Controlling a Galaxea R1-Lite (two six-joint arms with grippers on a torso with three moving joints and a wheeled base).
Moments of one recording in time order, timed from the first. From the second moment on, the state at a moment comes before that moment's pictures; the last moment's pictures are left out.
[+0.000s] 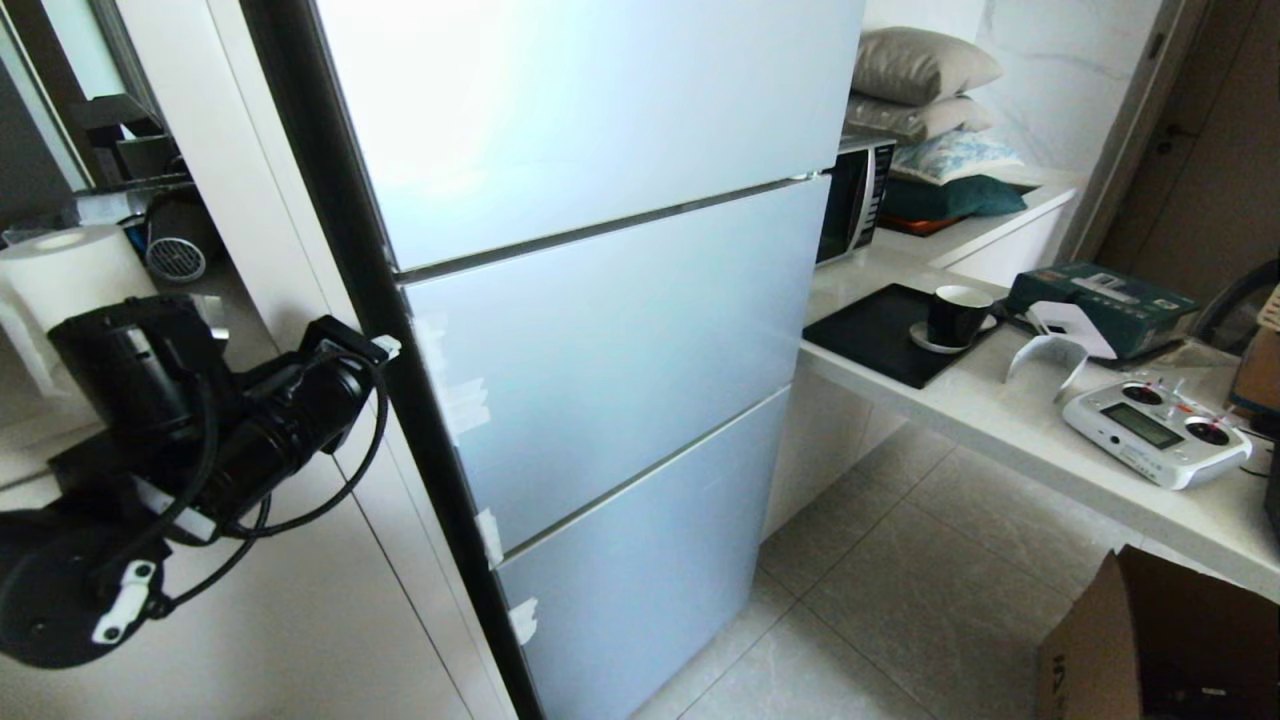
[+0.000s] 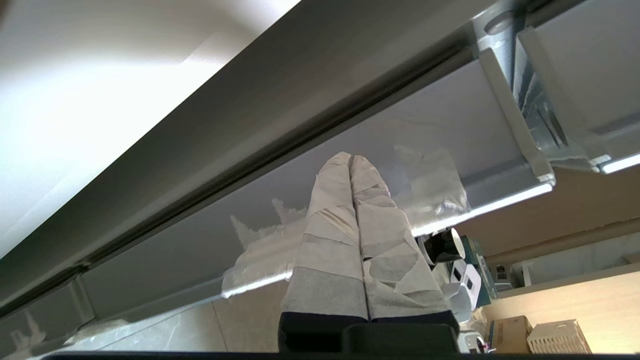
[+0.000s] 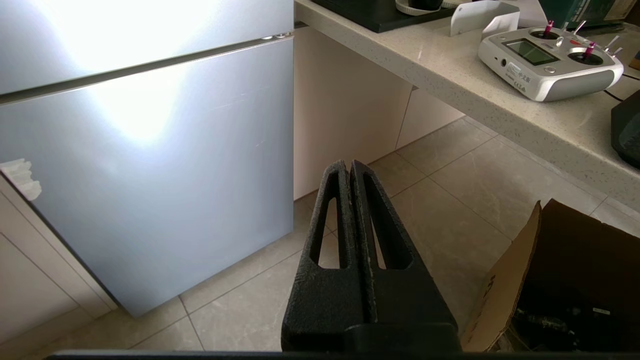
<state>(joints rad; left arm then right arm) -0.21 1.66 -0.68 -0.99 0.13 -0.84 0.00 0.00 0.00 0.00 0.03 -0.04</state>
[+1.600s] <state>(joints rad) -0.43 1.73 -0.56 -1.16 0.20 -0.79 0.00 0.00 0.00 0.00 0.03 -0.04</state>
